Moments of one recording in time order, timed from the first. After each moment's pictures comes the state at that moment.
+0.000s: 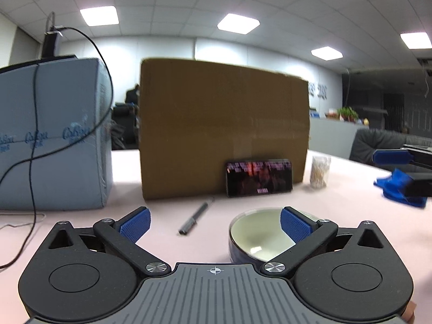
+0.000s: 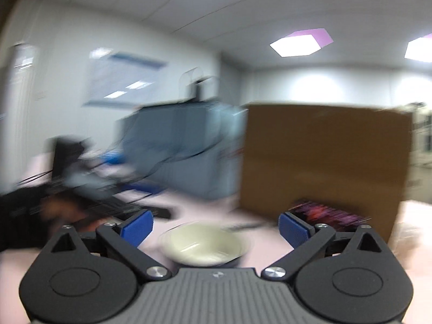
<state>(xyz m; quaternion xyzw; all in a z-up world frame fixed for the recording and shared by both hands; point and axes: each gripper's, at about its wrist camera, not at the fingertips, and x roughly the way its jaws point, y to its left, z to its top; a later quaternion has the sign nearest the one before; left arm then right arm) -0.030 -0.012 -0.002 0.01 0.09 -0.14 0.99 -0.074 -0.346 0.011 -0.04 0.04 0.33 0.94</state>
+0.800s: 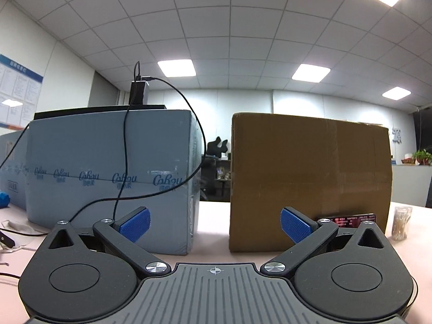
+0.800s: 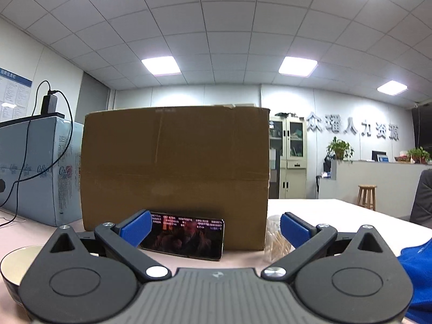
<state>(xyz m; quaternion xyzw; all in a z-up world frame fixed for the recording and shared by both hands) -0.036 0.005 0.002 0.00 -0.02 0.05 1.00 -0.019 -0.365 -0.031 0.00 0.01 0.06 1.00</state>
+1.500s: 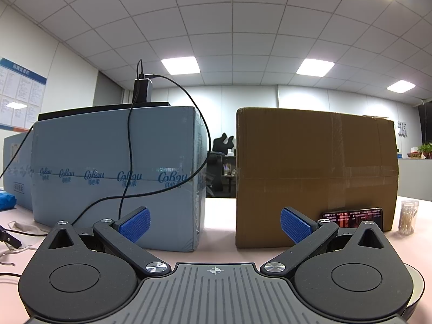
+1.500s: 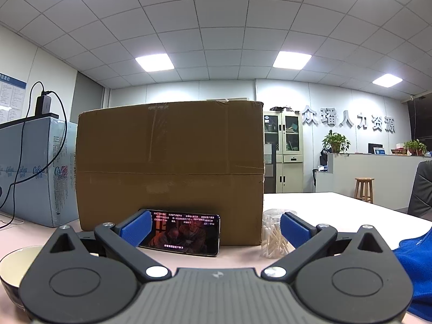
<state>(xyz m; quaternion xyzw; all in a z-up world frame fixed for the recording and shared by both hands) -0.034 0.003 0.001 0.00 -0.01 0.06 1.00 -0.024 -0.367 -0.025 0.01 0.02 0.05 1.00</state>
